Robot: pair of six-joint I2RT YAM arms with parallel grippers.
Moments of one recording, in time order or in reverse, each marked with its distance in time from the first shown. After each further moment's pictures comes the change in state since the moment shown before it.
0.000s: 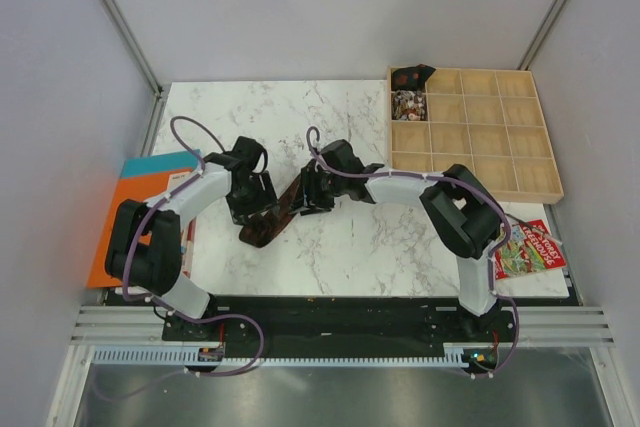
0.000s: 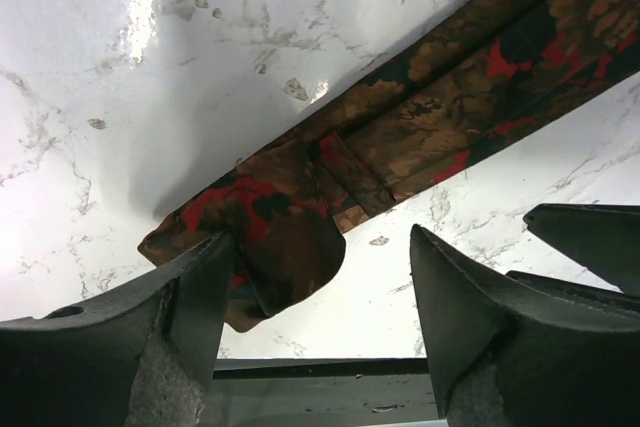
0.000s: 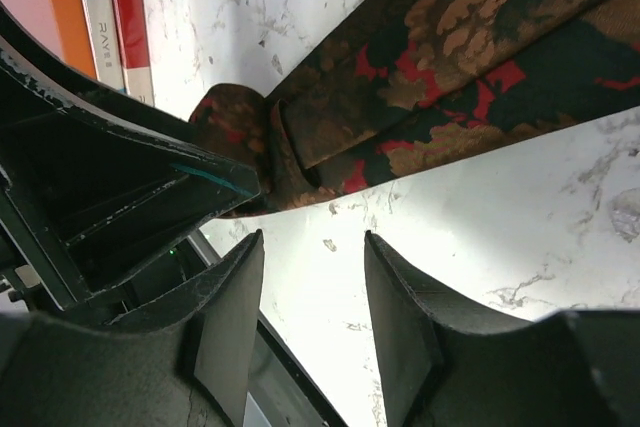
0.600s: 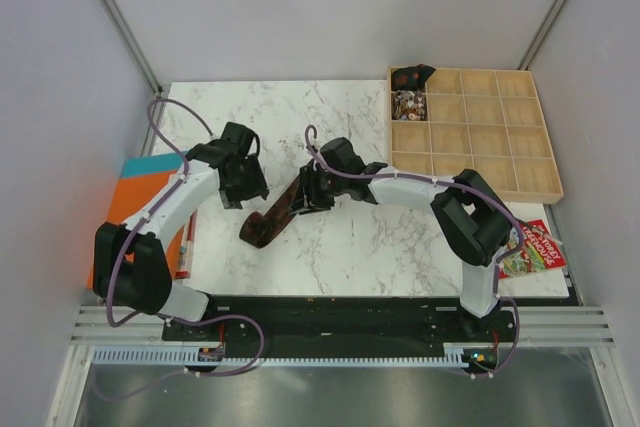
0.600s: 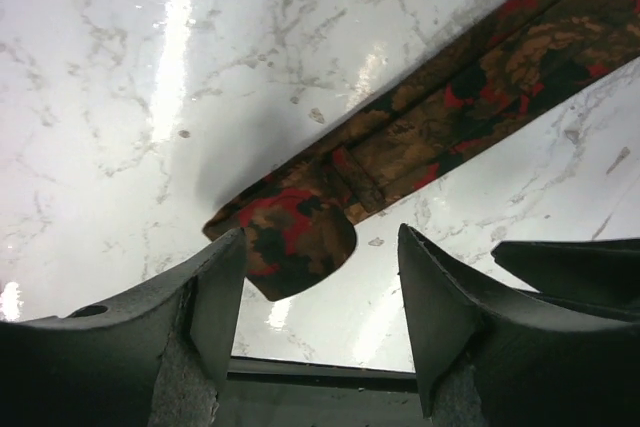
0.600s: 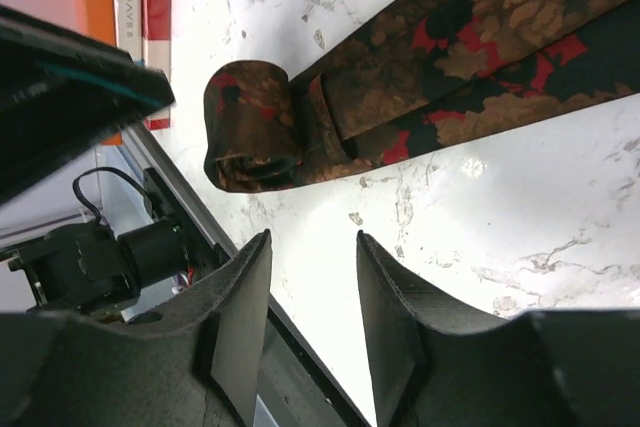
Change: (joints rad) left arm -0.005 -0.114 0.111 -0.087 -0.135 0.005; right arm 0.019 -0.077 -0.006 -0.043 0.008 -0.047
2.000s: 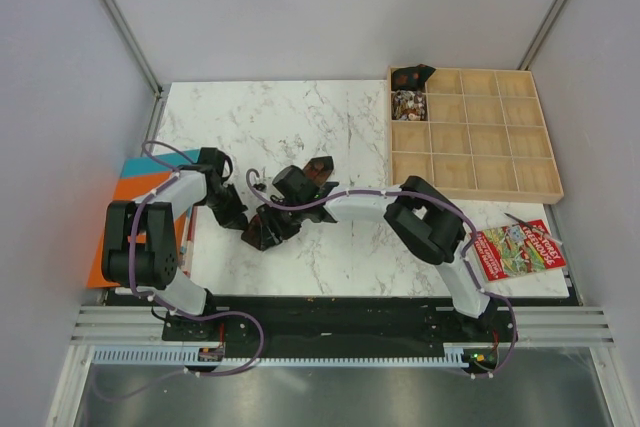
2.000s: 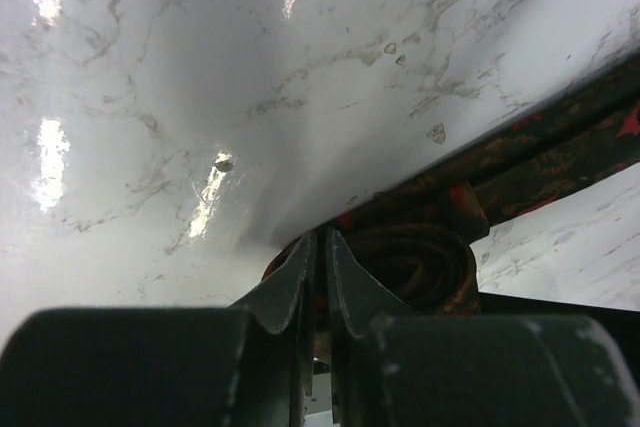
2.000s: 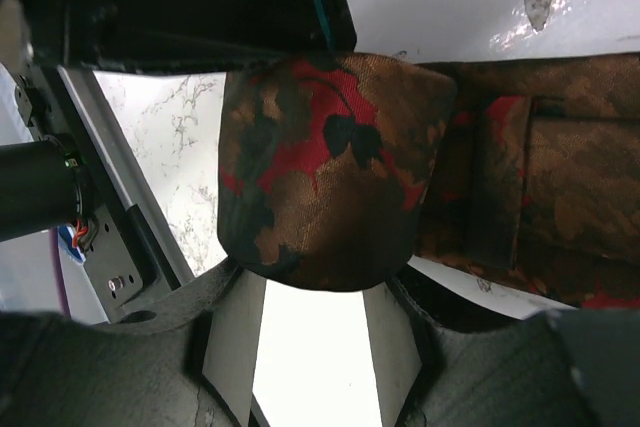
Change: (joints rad) left arm 0.267 0.125 -0.240 0.167 0.323 0.109; right arm 0.222 0.242 0.218 -0.082 0.010 -0.313
